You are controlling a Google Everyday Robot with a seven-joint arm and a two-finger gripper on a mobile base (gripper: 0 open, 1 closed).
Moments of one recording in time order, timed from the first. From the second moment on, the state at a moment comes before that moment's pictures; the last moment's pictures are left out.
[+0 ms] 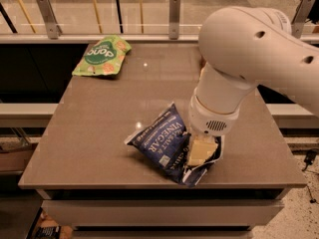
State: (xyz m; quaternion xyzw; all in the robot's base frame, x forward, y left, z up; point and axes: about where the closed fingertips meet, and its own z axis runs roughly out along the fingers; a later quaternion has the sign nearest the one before) arm 0.423 -0.082 0.828 -0.68 0.73 0.06 0.06
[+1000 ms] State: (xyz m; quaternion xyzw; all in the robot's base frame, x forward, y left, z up) arm 0.457 -0.091 0.875 -0.68 0.73 0.04 0.06
